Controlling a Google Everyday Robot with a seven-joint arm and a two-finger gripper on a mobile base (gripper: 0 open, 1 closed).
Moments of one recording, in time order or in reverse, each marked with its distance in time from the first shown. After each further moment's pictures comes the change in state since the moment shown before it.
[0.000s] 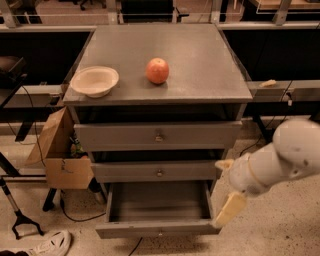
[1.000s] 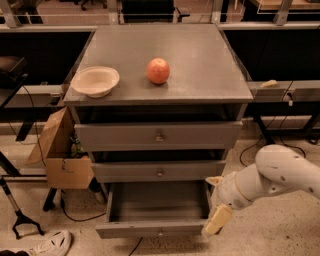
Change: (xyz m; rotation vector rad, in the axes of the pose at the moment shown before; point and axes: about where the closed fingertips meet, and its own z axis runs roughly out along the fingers) arm 0.032 -0.001 0.080 -0.063 -0.054 0.046
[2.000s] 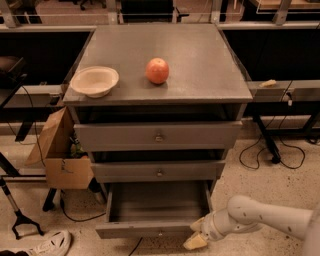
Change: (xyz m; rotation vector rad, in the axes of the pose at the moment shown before) arm 0.141 -0.023 0.230 -0.080 -0.034 0.266
